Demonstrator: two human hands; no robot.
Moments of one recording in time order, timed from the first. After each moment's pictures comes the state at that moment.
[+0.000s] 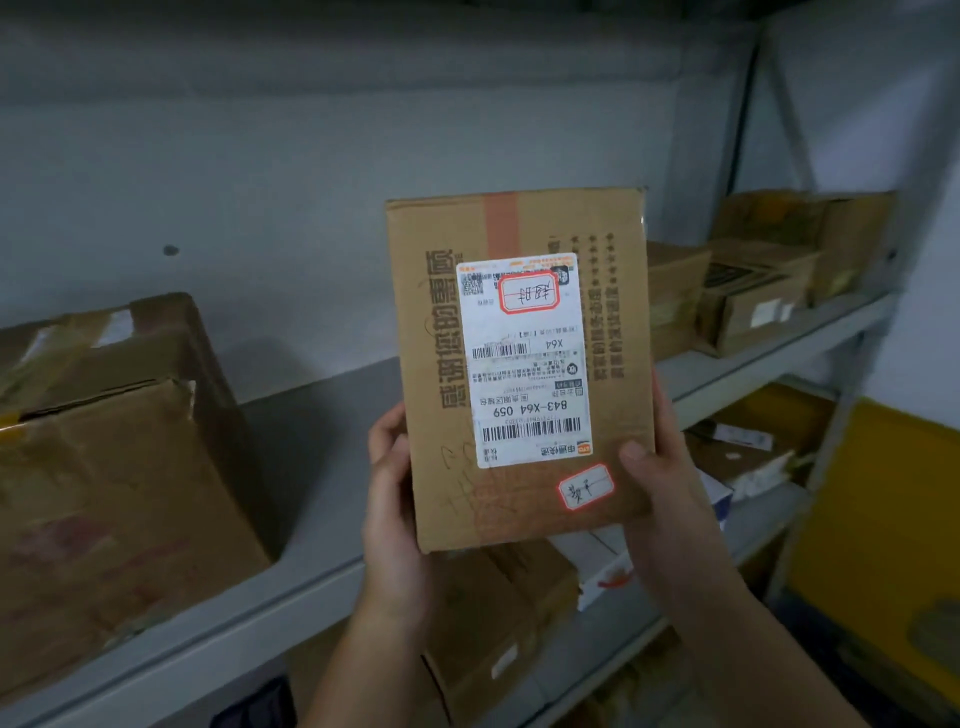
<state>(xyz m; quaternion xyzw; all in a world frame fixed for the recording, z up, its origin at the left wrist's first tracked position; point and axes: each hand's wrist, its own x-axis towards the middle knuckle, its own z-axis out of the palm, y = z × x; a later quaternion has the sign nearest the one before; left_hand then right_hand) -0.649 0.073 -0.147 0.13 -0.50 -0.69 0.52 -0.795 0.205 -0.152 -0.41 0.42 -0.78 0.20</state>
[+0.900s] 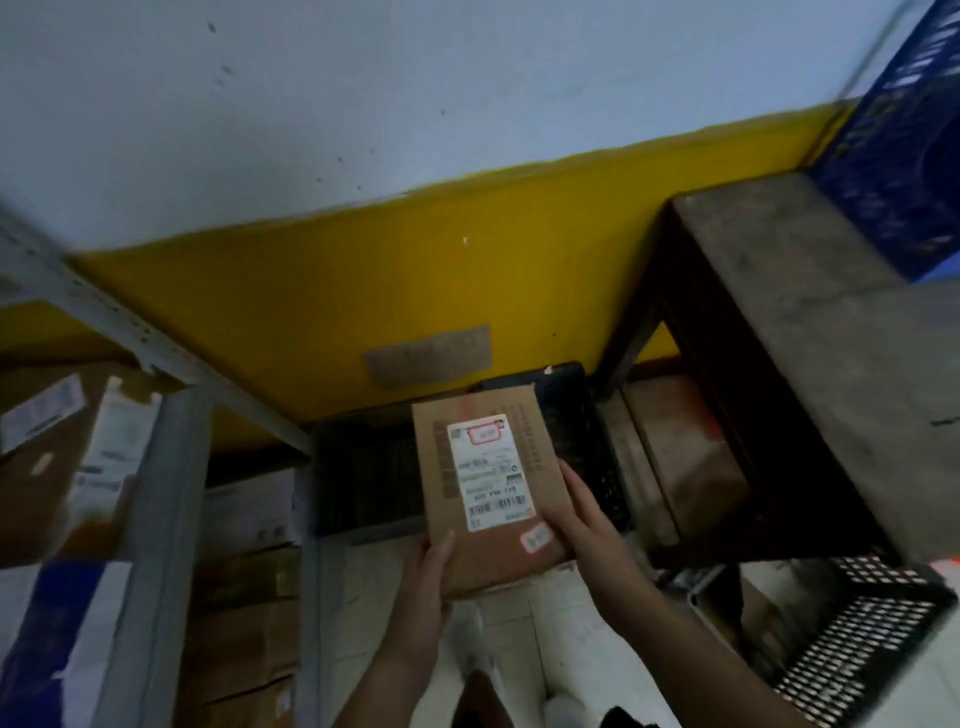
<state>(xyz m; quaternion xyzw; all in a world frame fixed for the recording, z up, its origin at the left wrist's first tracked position) -1.133 0.500 -0.507 0.27 -0.65 -0.64 -0.31 -1.099 0.696 -0.511 0.30 0.60 -0.73 0.11</state>
